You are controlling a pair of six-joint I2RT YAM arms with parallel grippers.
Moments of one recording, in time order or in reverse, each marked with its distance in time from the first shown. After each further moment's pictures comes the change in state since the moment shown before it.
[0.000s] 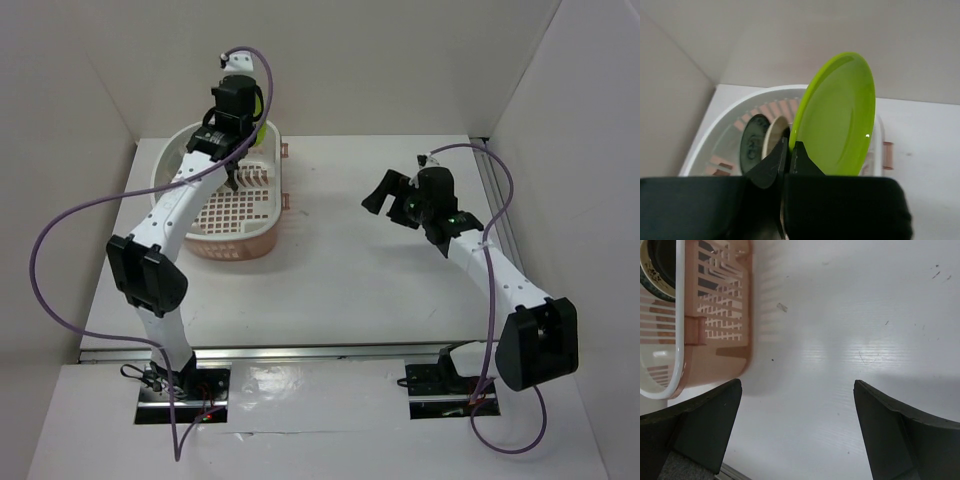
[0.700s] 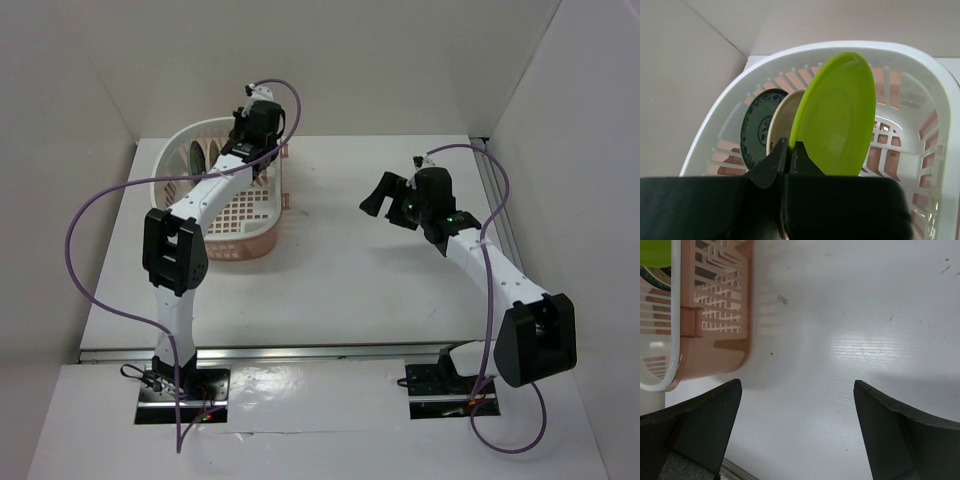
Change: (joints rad) left arm -0.002 0.217 -0.061 0.121 -0.230 0.134; right arm 0.000 0.019 -0.002 0.000 -0.038 -0.021
